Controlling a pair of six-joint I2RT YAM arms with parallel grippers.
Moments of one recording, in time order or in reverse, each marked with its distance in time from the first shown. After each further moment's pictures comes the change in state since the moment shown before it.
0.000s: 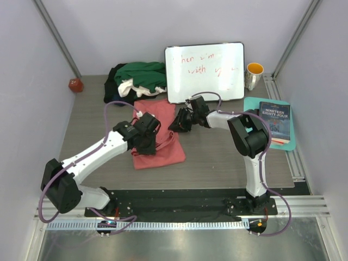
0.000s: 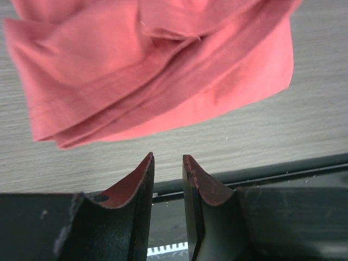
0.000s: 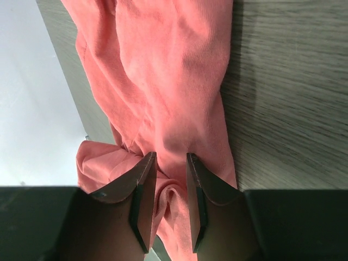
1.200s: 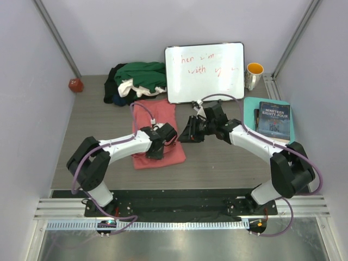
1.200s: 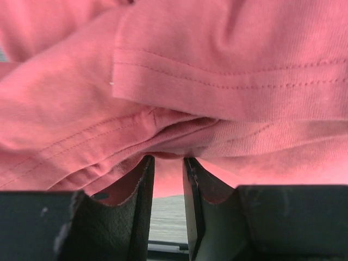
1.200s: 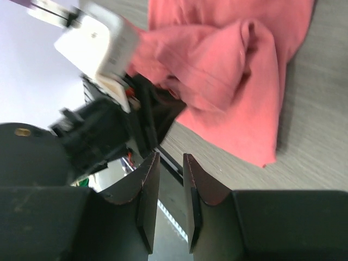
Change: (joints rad) left arm -0.103 0.314 -0.048 0.157 -0.220 -0.009; right arm 0.058 -0.617 -0.328 -0.219 0.031 -0.116
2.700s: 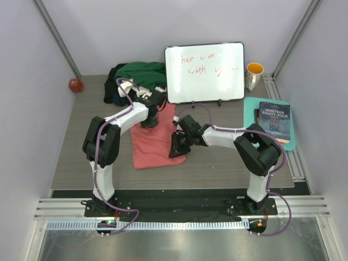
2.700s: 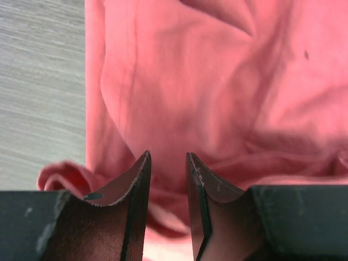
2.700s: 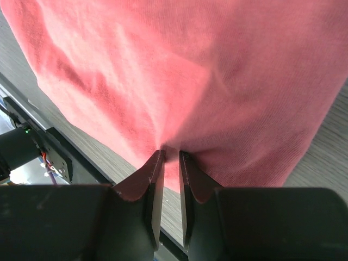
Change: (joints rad) left arm 0.292 0.291 0.426 0.008 -0.112 0.041; right arm 0.192 0.359 0.095 -0.008 0.142 -0.157
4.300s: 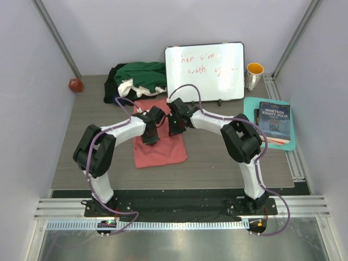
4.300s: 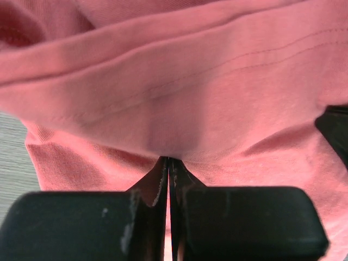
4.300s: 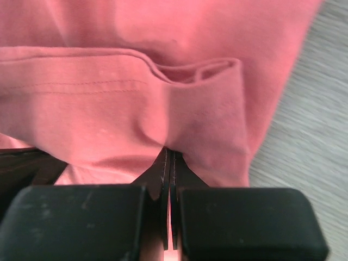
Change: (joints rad) left arm -0.041 -0.138 -0.310 0.104 0.200 -0.112; right arm -0.053 0.269 0.459 -0.198 0.304 -0.195
